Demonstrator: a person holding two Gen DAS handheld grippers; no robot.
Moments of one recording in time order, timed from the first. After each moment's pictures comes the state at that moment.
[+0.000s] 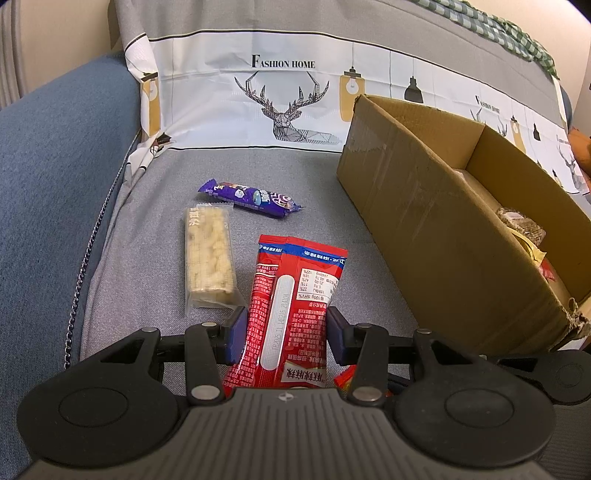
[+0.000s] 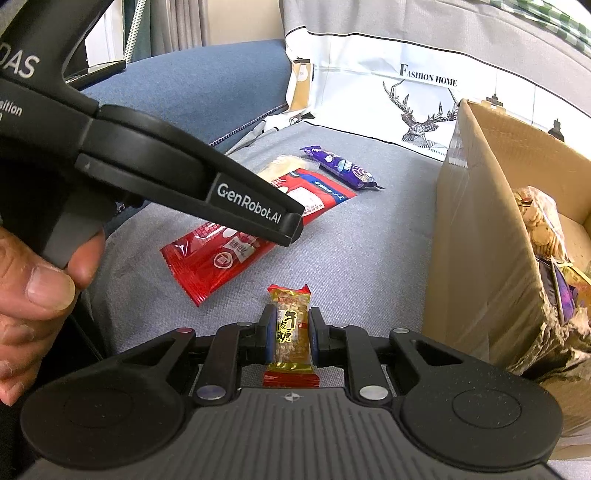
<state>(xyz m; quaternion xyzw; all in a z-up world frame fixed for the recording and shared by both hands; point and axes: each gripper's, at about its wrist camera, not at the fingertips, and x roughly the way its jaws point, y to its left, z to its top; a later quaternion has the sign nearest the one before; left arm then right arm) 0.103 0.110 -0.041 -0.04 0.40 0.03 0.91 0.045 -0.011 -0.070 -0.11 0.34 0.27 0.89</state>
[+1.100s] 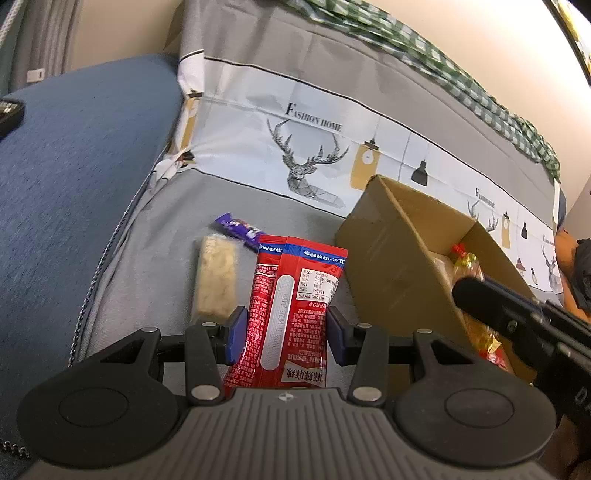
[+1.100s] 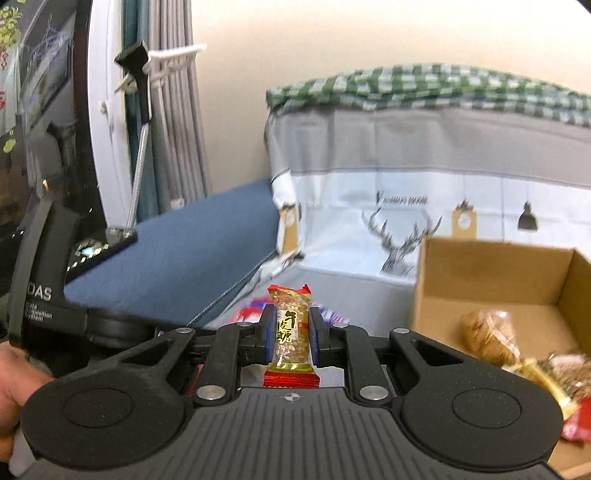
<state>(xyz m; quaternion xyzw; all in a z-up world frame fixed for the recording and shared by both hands) 0.076 0.138 -0.008 -0.18 0.33 0.04 0.93 0.036 -0.063 0.020 -0.01 0.17 0.29 0.94</state>
